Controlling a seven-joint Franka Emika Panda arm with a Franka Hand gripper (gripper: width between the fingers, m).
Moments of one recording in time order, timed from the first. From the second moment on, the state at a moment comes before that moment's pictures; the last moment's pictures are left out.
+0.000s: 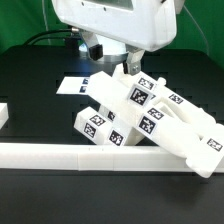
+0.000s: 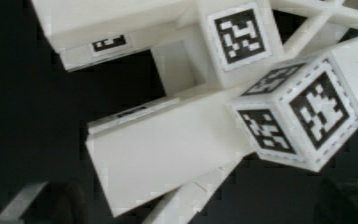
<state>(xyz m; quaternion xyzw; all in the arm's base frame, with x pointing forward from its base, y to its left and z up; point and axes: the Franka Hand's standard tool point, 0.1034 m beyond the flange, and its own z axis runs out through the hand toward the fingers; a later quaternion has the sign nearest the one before) 0.643 -0.018 0.144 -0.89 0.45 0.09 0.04</state>
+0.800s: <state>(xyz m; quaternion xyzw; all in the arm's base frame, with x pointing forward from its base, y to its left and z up) 0.605 -0.041 0.124 -0.91 0.41 0.07 0.04</state>
